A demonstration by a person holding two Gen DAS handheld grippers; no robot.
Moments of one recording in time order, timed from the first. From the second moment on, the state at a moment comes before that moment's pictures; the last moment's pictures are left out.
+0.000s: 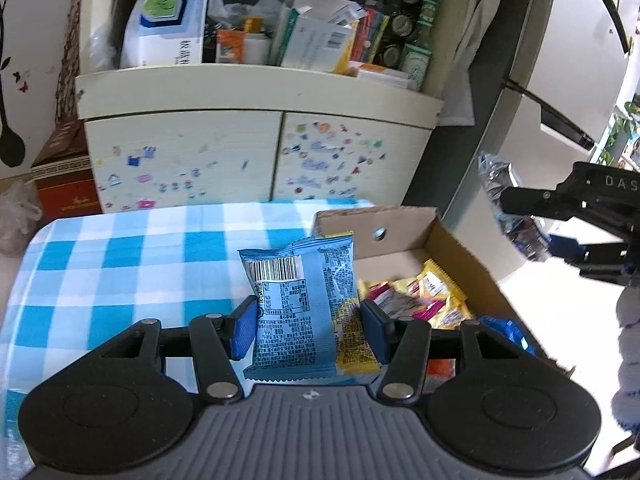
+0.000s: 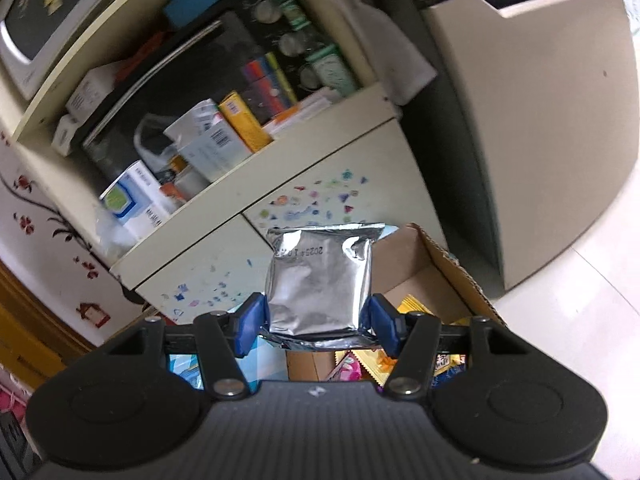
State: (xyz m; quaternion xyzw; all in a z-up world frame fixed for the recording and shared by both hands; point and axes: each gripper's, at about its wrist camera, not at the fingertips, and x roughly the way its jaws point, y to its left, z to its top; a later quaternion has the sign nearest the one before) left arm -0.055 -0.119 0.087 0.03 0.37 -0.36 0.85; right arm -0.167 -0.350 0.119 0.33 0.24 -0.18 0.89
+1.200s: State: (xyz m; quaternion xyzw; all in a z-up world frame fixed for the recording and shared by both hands) left arm -0.105 -0.199 0.116 0.08 0.37 -0.30 0.87; right arm -0.184 -0.380 0.116 0.36 0.25 -0.23 0.87
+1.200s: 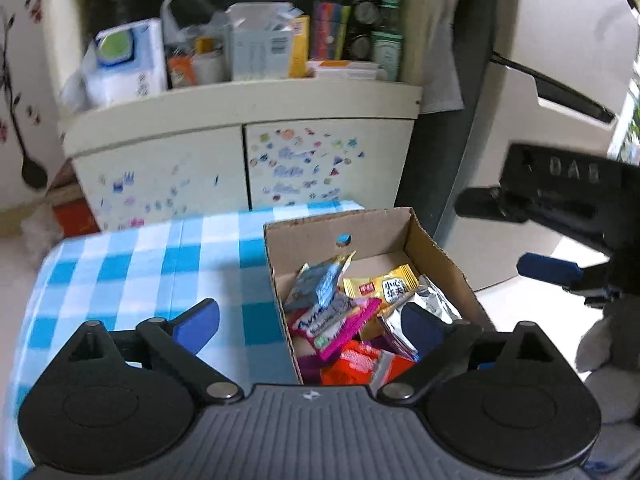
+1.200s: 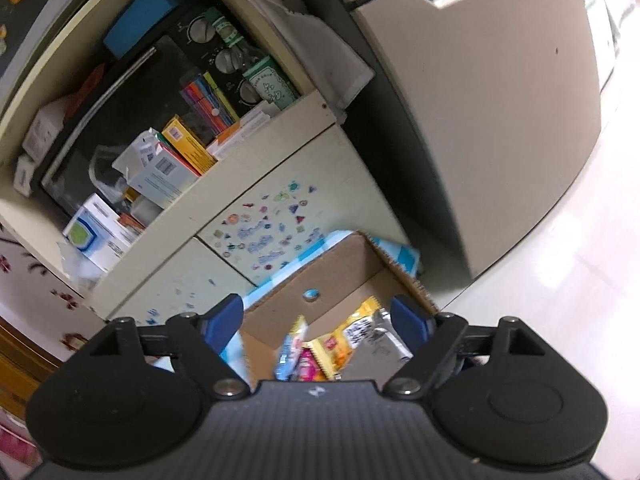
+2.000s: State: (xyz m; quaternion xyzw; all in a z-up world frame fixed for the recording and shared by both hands) left arm -0.115 -0.167 0.116 0.11 0.41 -0.22 0.88; right arm -0.223 -0.344 0.108 0.24 0.33 -0.27 0.87
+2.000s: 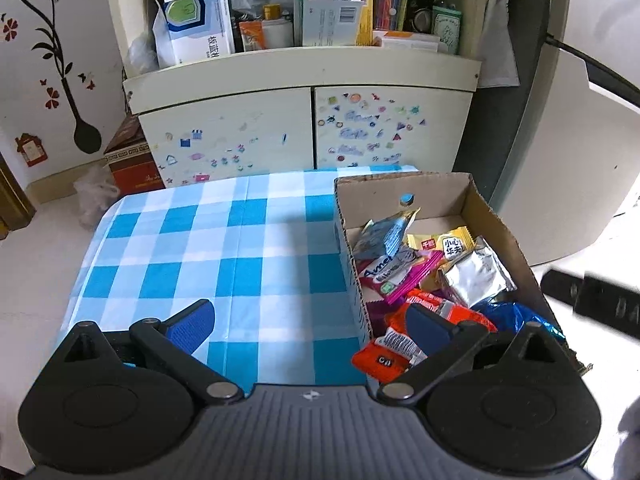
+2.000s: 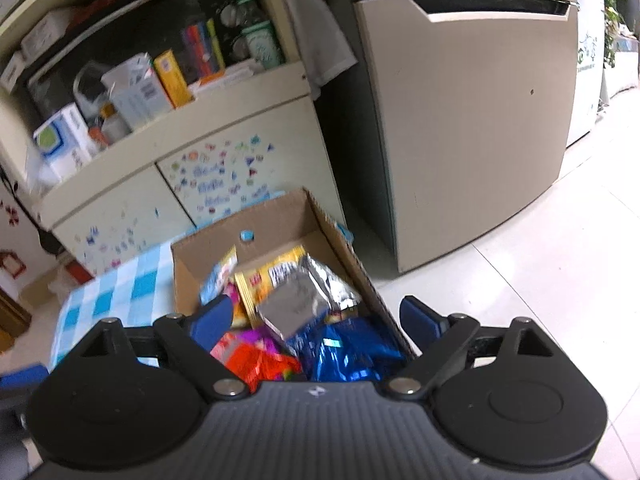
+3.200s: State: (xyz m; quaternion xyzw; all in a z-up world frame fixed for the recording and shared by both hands) left arm -0.109 -0.175 0.105 0.13 0.44 -0.20 0.87; right arm -0.212 -0.326 0.095 0.21 0.38 -0.26 0.86
